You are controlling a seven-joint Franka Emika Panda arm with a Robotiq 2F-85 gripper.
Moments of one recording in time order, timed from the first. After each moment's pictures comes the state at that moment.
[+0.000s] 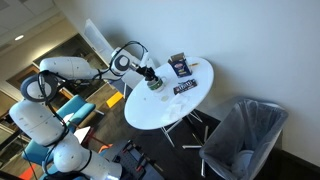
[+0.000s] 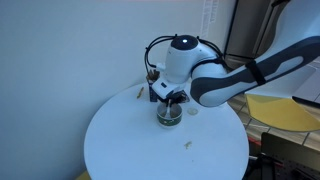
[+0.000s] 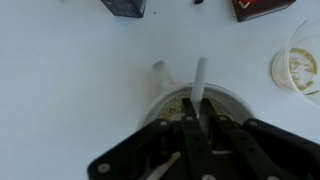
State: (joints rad) arm 0.01 0.20 0.08 -2.01 -0.45 2.44 -1.67
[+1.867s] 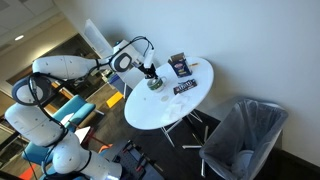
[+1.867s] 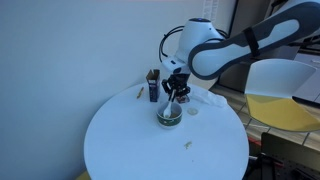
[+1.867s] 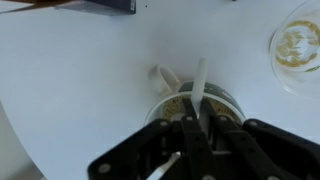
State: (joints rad) arm -0.07 0.14 0.05 -2.02 0.06 2.44 -1.97
